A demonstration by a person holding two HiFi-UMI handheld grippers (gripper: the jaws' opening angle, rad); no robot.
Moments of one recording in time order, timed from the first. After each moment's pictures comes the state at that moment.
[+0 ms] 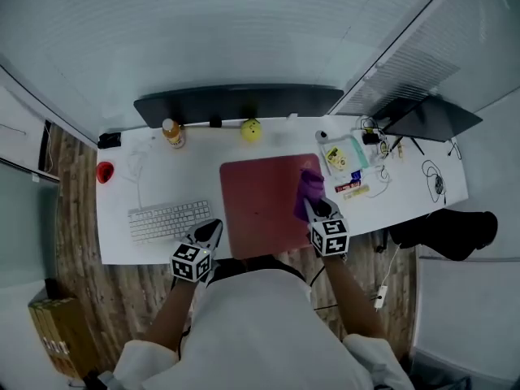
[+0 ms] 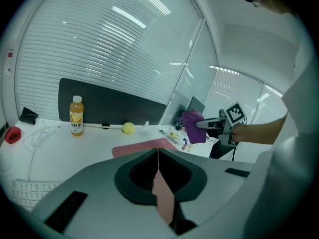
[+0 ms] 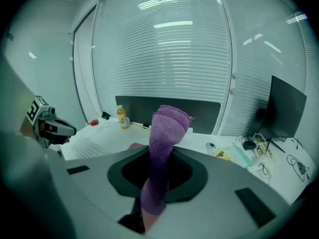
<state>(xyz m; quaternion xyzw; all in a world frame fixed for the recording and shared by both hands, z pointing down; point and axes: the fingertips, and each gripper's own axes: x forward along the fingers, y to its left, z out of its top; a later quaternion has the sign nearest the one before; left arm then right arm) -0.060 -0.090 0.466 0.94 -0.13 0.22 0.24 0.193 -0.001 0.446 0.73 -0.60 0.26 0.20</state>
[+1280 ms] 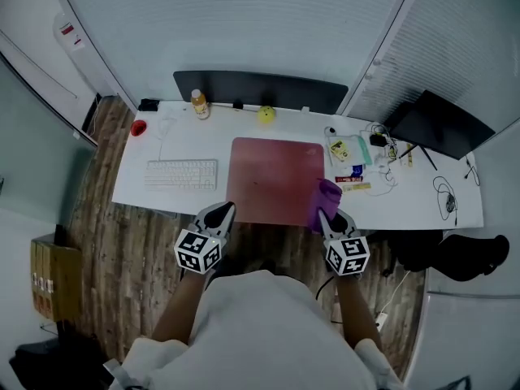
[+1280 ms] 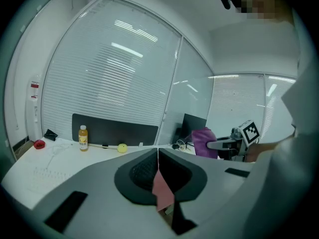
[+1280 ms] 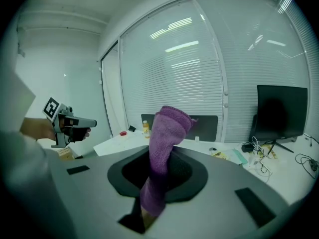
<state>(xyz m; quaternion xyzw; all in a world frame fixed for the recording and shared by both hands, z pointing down) -0.042 0.073 0.341 0.95 -0.24 0.12 0.17 0.184 0.178 0.366 0.68 -0.70 0.20 0.11</state>
